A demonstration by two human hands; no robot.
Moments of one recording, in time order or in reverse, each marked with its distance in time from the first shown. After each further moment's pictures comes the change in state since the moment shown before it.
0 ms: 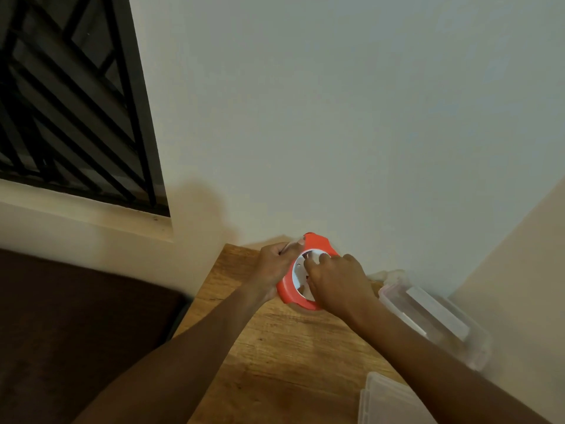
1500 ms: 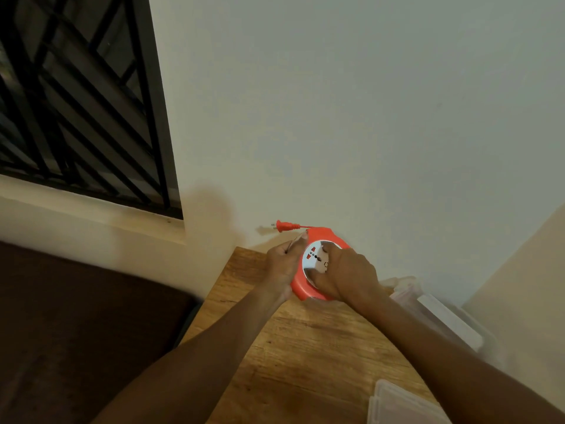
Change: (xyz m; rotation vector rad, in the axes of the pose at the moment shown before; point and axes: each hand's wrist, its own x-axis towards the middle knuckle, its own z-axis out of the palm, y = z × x) left_hand 0.000 0.006 0.009 -0.278 0.088 -0.038; right_hand 0.023 0.005 0.003 0.494 -0.075 0.360
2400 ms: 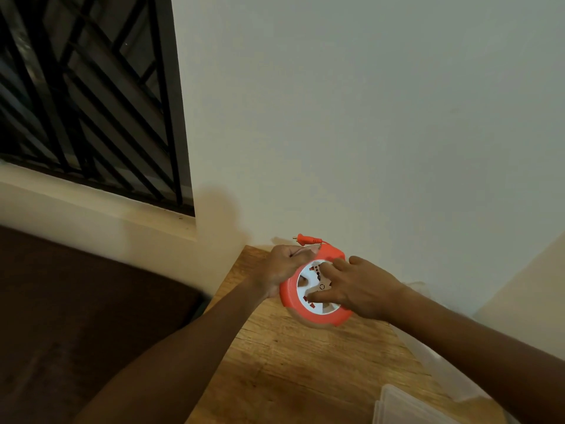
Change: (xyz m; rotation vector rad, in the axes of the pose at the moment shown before) left_hand -0.005 0.018 -0.039 0.360 -0.276 0.037; right_hand -0.014 0.018 -0.029 -0.672 -0.101 -0.934
